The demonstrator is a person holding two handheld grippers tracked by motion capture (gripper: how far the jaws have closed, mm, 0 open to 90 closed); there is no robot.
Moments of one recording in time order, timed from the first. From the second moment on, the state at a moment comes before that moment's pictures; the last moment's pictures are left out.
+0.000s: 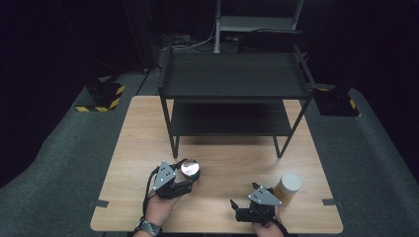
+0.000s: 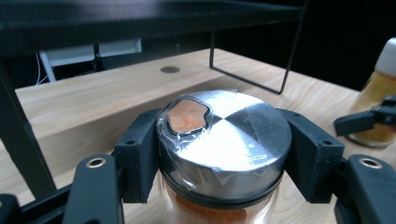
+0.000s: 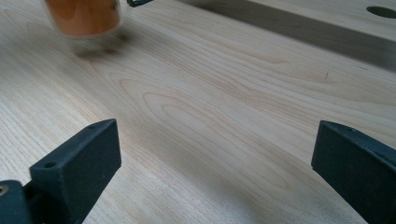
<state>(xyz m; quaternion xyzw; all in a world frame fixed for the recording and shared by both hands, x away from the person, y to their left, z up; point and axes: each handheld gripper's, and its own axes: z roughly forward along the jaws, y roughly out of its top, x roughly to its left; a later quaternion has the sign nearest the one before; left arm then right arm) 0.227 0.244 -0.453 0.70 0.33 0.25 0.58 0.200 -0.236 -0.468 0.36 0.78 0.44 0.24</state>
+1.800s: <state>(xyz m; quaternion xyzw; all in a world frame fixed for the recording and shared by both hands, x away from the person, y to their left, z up) 0.228 0.237 -0.307 0.65 0.28 0.30 0.64 0.200 -0.237 -0.469 0.36 0.78 0.45 0.24</state>
